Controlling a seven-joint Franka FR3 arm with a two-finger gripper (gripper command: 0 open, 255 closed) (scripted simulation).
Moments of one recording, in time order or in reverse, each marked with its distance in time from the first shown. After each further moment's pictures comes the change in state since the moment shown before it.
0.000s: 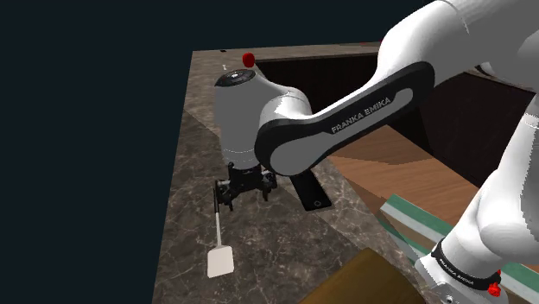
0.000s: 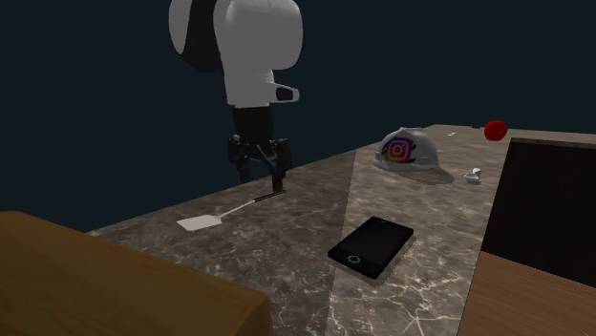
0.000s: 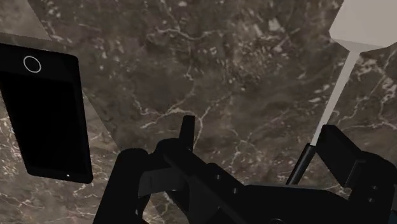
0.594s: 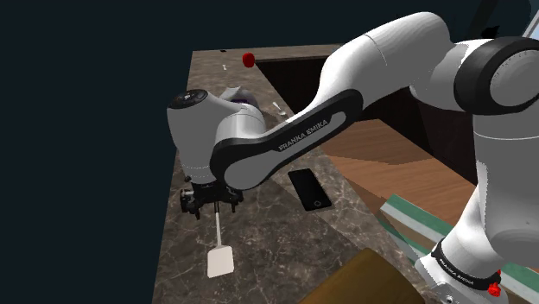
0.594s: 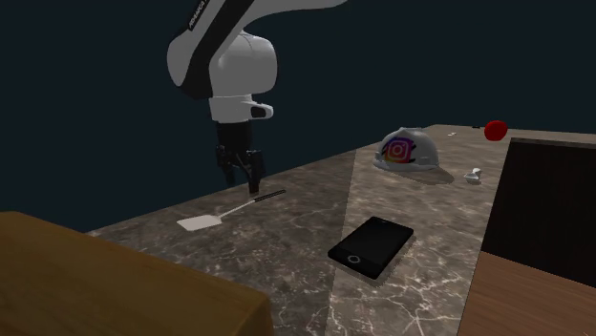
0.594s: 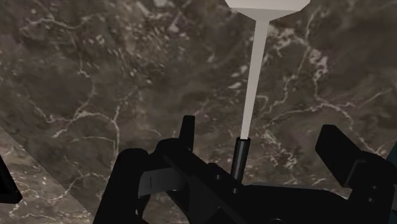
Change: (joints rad) arm 0.153 0.321 -0.059 0.321 -0.185 -0.045 0.226
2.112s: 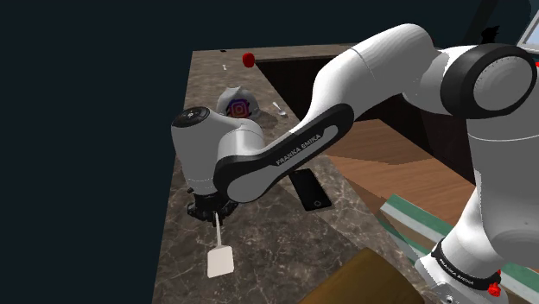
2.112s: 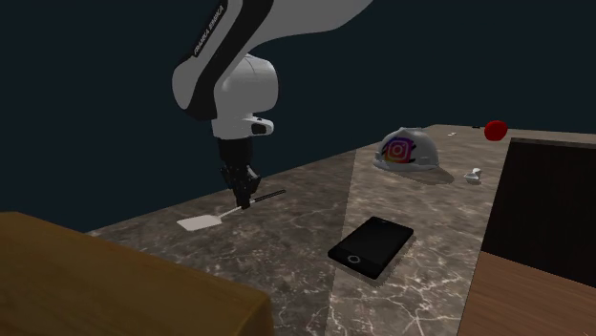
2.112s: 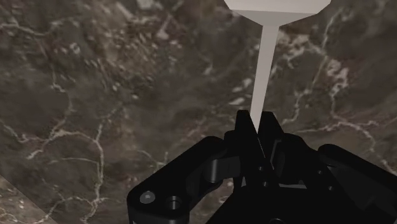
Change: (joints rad) arm 0.012 0.045 -0.019 -0.023 -0.031 0.062 0.024
